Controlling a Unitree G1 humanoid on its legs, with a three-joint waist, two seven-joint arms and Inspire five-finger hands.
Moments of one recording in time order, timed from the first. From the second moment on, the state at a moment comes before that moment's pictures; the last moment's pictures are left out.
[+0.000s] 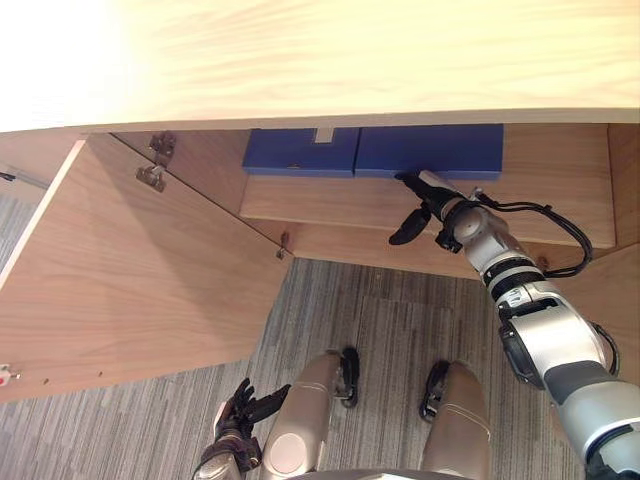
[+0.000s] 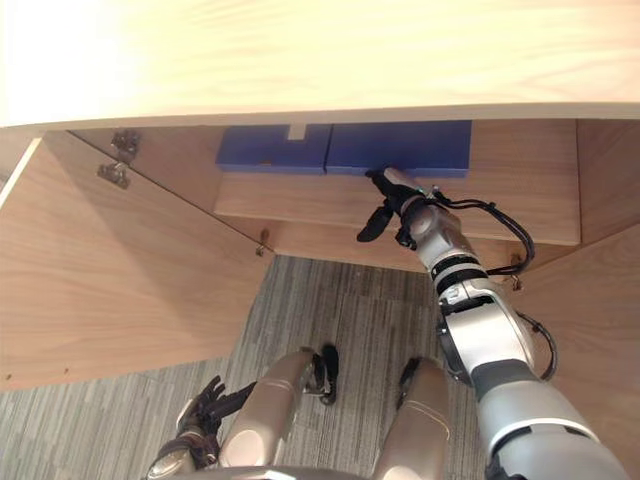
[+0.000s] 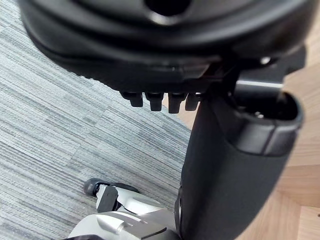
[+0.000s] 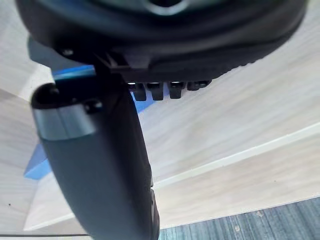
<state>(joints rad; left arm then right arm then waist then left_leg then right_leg) 0.14 0.02 0.21 0.78 -0.18 -0.06 -0.05 -0.99 -0.40 0.26 1.01 -0.55 0.02 0.24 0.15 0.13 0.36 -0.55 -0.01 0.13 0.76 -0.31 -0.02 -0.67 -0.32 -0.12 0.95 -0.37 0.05</state>
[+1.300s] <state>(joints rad) 0.06 0.00 0.30 1.09 -0.01 -0.06 0.09 -0.04 -0.08 -0.43 1.24 0.11 0.06 -0.04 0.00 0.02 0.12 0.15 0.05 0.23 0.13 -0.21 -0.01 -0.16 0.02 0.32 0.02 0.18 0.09</state>
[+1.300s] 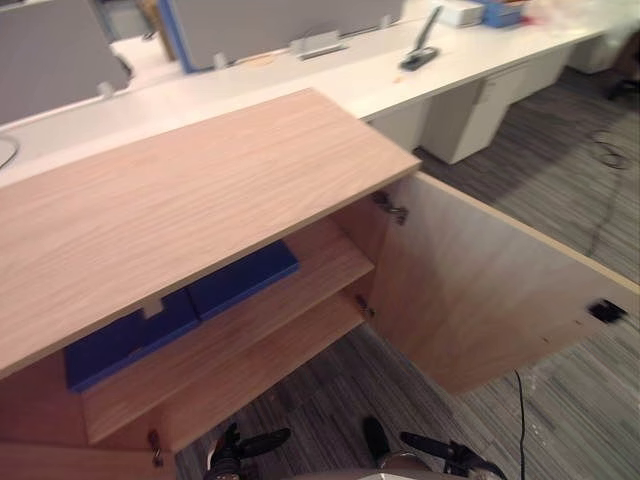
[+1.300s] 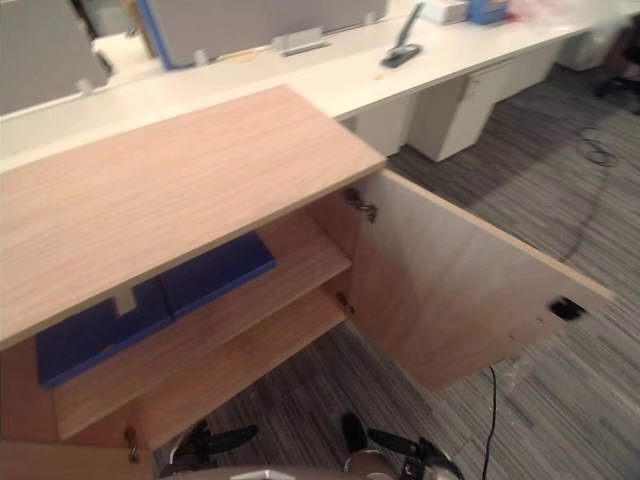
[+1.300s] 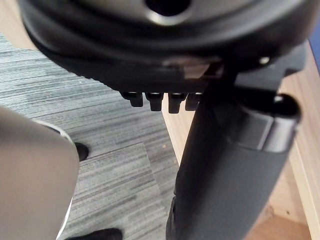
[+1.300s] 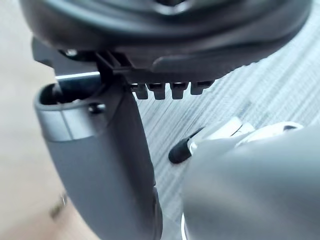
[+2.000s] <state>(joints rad) 0.07 0.00 0.28 1.10 -0.04 -0.06 0.09 0.05 -0.06 -0.46 1.09 0.20 0.03 -0.13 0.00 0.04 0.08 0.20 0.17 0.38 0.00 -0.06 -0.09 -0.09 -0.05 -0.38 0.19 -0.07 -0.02</state>
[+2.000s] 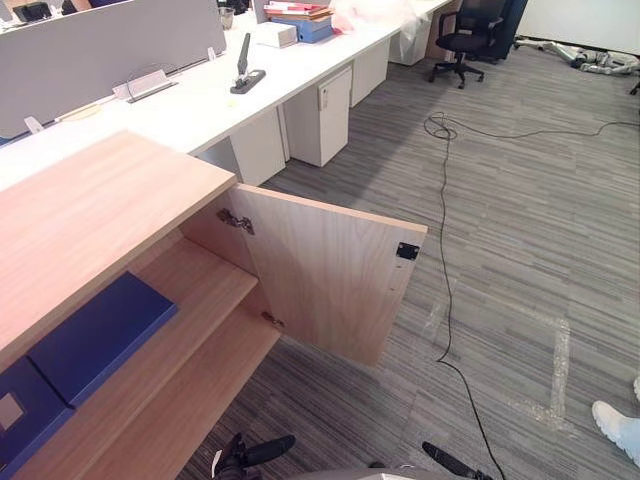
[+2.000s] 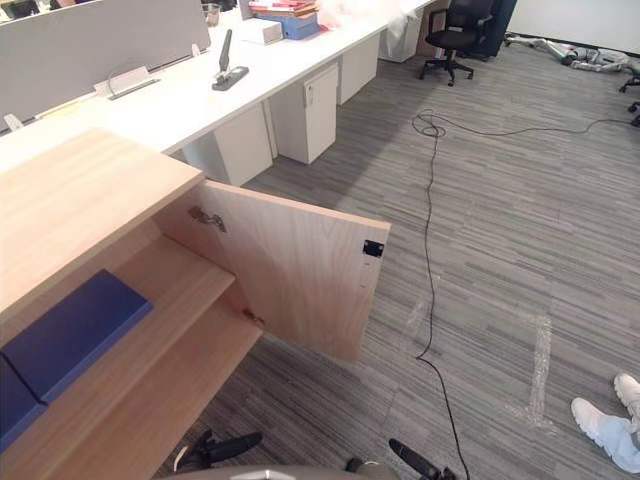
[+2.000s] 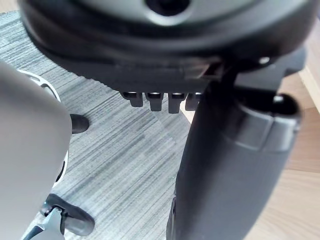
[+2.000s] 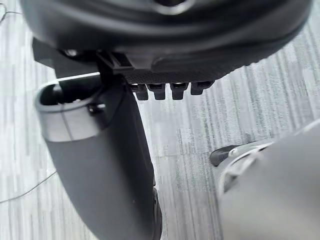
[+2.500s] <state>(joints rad) 0.11 0.06 0.17 1.06 -0.05 -0.07 0.08 -0.17 -0.16 -0.32 0.82 0.32 -0.06 -0.13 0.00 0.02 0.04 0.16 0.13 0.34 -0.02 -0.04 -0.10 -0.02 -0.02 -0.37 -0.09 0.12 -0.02</state>
